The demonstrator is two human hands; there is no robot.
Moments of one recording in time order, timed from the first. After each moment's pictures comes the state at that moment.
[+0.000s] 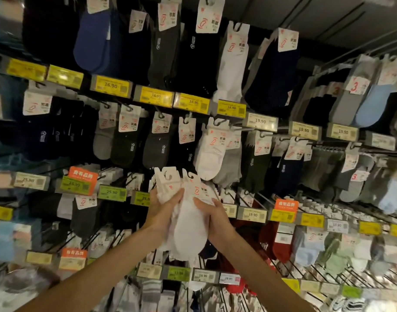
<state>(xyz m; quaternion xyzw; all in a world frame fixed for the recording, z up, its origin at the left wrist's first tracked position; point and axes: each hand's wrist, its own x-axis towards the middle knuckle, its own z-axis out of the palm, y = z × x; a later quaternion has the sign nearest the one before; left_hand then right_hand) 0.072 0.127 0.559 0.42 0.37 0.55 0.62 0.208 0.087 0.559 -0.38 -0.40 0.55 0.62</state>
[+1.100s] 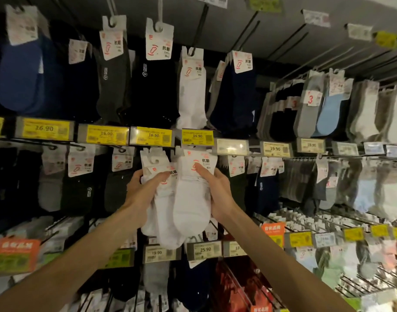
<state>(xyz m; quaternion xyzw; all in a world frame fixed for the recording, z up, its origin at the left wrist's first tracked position) 0.113 0.214 0.682 0.48 0.32 0.57 0.58 0.270 0.153 0.686 -0.36 -0.41 0.40 0.73</state>
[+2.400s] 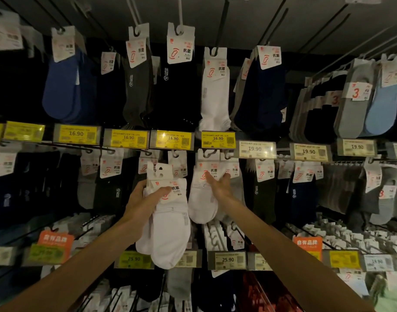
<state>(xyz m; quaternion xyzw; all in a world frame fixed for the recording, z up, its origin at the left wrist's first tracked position) 0.079 0.224 0.660 0.52 0.37 0.58 0.51 0.297 0.277 0.660 -0.56 -0.43 0.29 0.65</state>
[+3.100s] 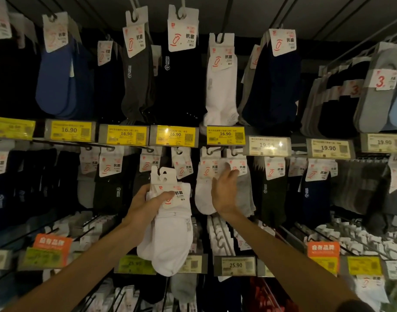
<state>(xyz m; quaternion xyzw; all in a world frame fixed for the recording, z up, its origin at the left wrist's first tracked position) 0.084 0.250 0.649 0.52 0.38 0.56 0.53 0.311 0.336 0.620 -0.68 -0.53 -0.18 0.48</state>
